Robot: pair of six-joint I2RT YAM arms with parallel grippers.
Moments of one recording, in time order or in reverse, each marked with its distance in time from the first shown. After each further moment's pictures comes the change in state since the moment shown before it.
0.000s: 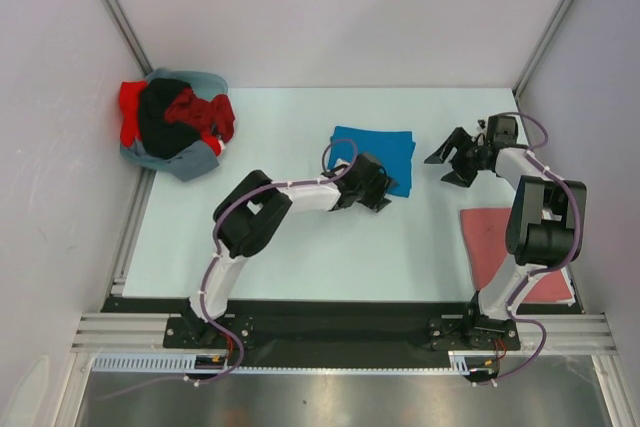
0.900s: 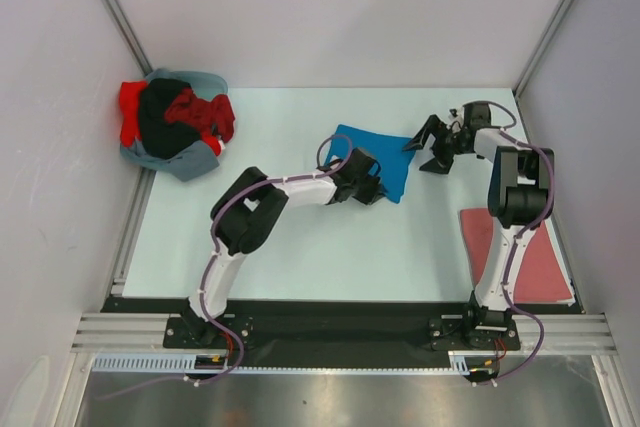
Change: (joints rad) left arm 0.039 0.024 0.063 -0.107 0.006 0.026; right arm 0.061 0.351 0.320 -0.016 -0.152 -0.038
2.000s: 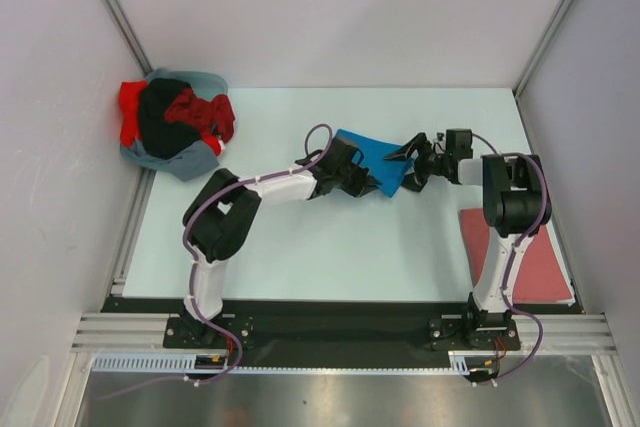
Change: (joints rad) left arm 0.058 -0.195 -0.133 0.007 0.142 0.067; right arm 0.110 -0.084 -0.384 0.513 -0.107 0.499
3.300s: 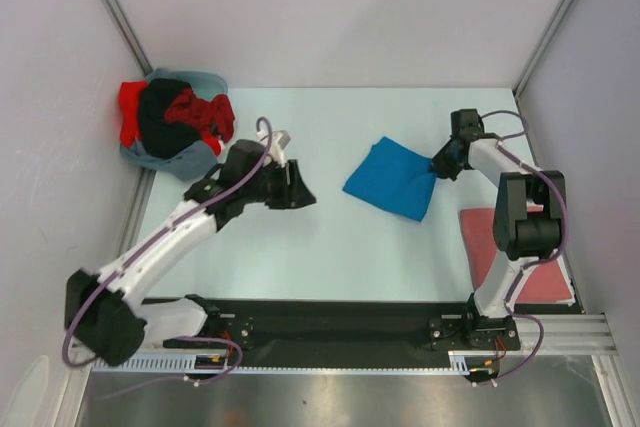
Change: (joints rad) left arm 0.183 -0.786 -0.377 -0.310 0.186 1.123; right arm 0.014 -0.195 0.154 -0.602 0.769 -0.221
